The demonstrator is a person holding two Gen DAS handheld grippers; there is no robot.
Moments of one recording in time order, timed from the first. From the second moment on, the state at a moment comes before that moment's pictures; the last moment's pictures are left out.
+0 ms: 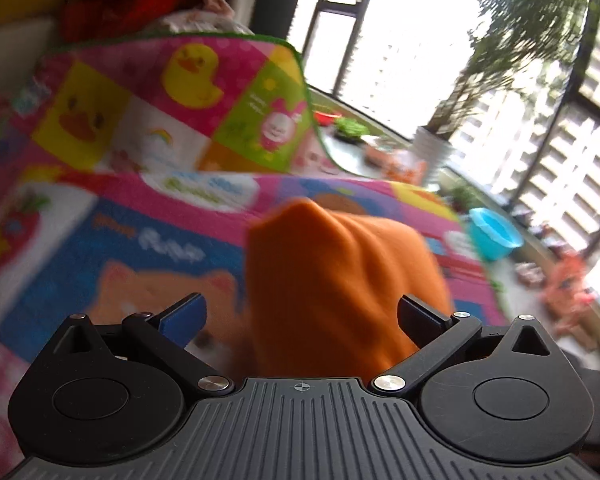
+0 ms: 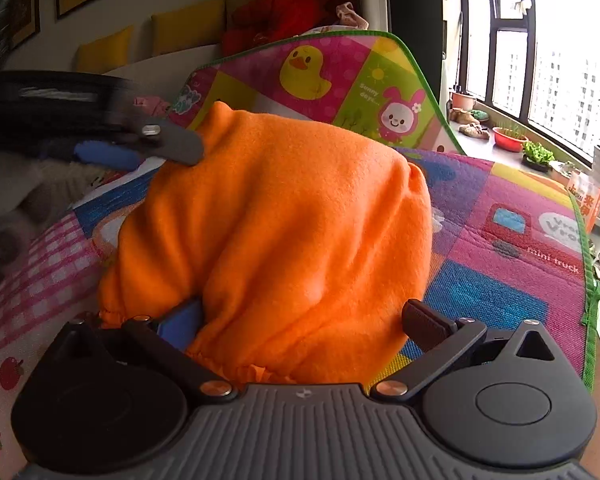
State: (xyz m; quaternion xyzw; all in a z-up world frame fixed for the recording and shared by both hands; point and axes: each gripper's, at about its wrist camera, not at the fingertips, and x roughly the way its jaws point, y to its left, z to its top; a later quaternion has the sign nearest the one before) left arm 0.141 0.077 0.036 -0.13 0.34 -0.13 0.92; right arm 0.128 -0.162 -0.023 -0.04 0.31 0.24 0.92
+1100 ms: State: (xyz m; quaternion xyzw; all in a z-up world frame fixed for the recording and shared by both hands) left arm 0.305 0.093 -0.008 -0.11 0.37 -0.15 0.91; right arm 0.310 -0.154 -0.026 0.04 0.33 0.27 0.90
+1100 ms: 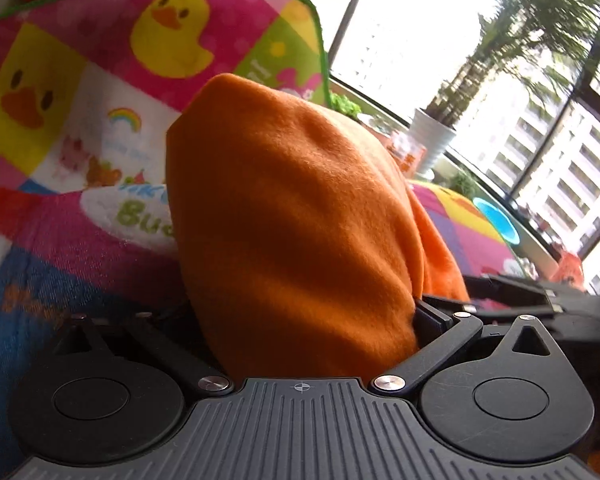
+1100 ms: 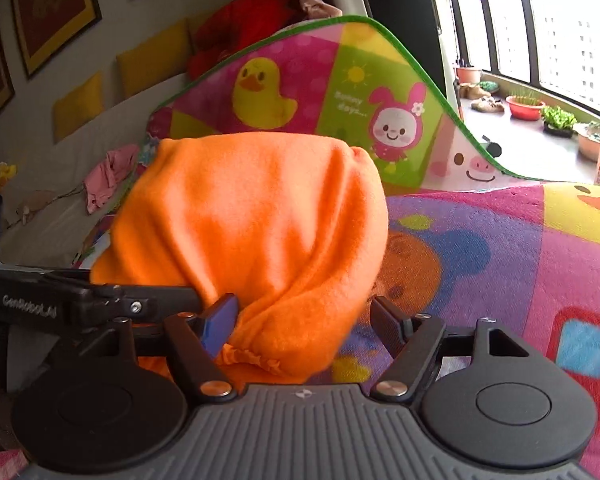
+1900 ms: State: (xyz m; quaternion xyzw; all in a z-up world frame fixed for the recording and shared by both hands) left arm 0.342 0.126 -0.002 -0.10 0.32 -0.05 0.94; right arm 0.389 -0.124 -0.026 -0.13 0.31 0.19 0.92
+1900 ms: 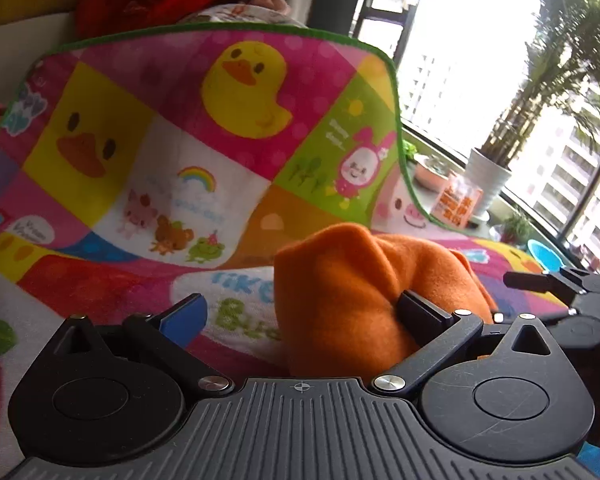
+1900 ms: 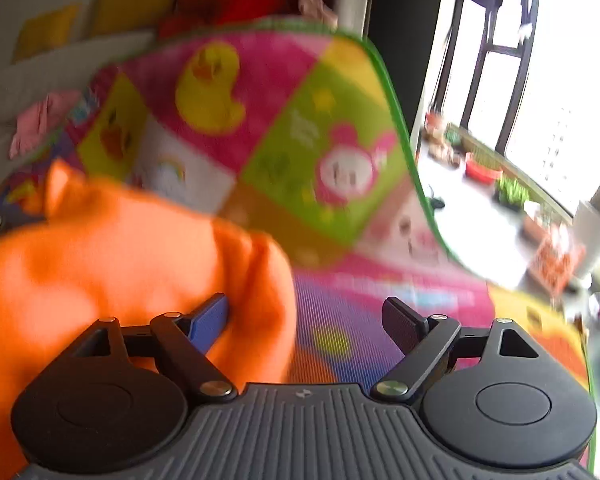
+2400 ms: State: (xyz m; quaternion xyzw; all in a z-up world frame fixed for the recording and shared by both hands) left arm 0.281 0.130 0.015 -0.11 0.32 -0.06 0.94; right arm 0.301 -0.136 -0.029 -0.17 0.31 0.21 0.91
